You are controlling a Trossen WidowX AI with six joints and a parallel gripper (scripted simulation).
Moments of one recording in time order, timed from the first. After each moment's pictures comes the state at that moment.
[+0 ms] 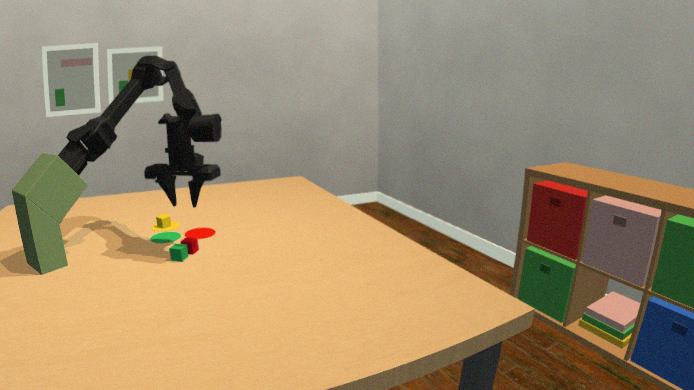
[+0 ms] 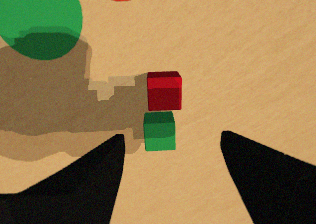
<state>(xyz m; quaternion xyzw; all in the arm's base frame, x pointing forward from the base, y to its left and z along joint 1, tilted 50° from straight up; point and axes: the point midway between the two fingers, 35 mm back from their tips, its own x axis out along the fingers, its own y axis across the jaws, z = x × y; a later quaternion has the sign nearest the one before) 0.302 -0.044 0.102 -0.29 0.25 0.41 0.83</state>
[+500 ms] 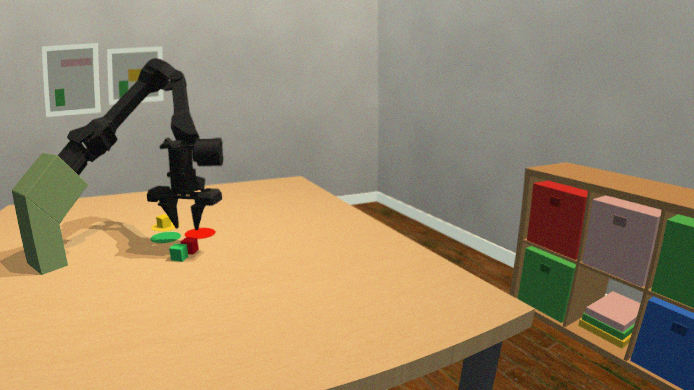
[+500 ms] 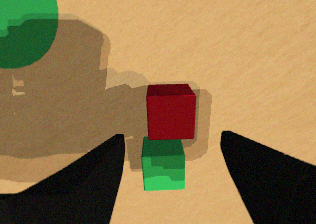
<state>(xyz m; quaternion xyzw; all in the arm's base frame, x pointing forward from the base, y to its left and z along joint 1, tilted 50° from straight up) 0.333 -0.012 0.065 -0.29 0.25 0.42 0.83</state>
